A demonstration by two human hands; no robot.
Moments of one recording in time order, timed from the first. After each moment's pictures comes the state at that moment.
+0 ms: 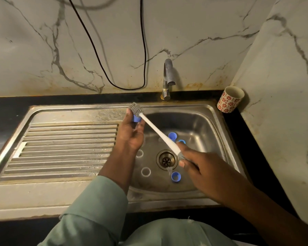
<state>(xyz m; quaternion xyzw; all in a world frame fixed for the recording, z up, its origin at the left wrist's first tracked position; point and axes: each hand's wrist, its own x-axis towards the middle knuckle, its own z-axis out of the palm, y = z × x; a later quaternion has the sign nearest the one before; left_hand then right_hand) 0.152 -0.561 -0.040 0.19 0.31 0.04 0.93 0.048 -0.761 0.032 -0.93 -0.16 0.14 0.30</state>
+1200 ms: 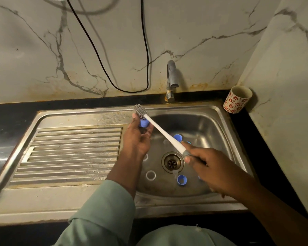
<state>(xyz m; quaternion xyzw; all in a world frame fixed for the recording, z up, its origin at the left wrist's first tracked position) 0.164 -0.564 -0.056 0.26 0.33 0.05 0.91 0.067 -0.770 0.028 -0.88 -0.09 0.21 0.42</state>
